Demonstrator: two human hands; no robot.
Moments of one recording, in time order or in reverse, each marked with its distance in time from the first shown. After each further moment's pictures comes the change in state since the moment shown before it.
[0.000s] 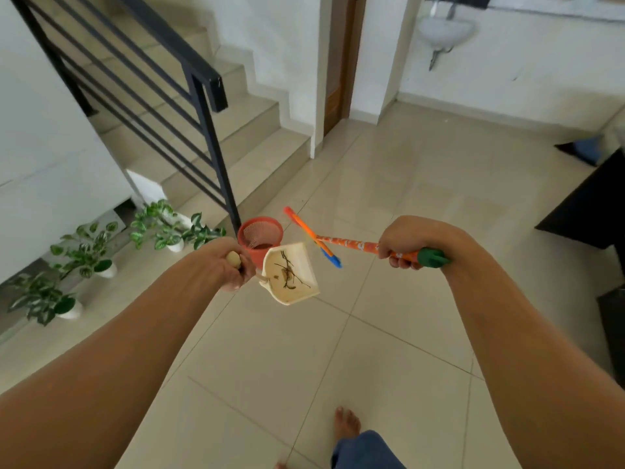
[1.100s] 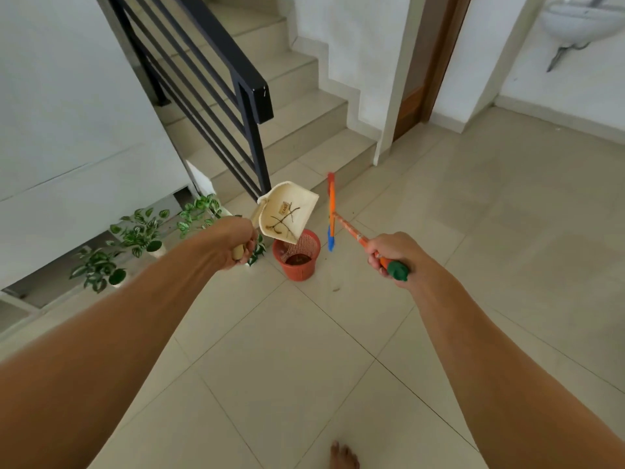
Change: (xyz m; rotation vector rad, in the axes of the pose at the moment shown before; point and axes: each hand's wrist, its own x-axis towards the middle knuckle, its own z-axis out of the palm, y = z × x) left_hand 0.030 0.088 0.109 0.557 0.311 0.419; right_hand 0.208 -0.070 -0.051 0.684 -0.090 -0.049
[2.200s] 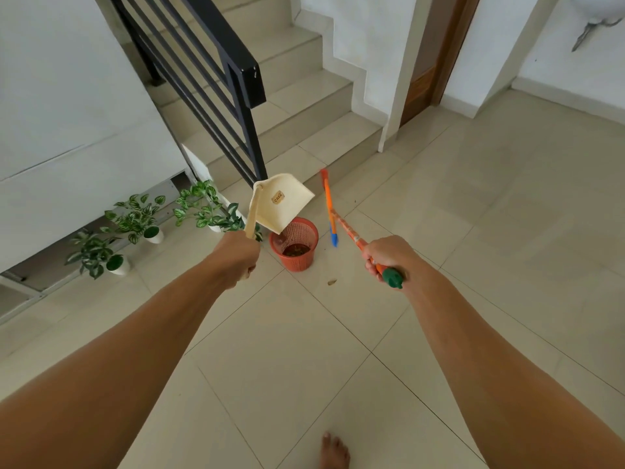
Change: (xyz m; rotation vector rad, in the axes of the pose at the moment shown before) left_hand 0.037 -0.025 0.049 0.220 0.160 0.103; right_hand 0.057 0.008 -0.019 -0.206 -0.030 0.037
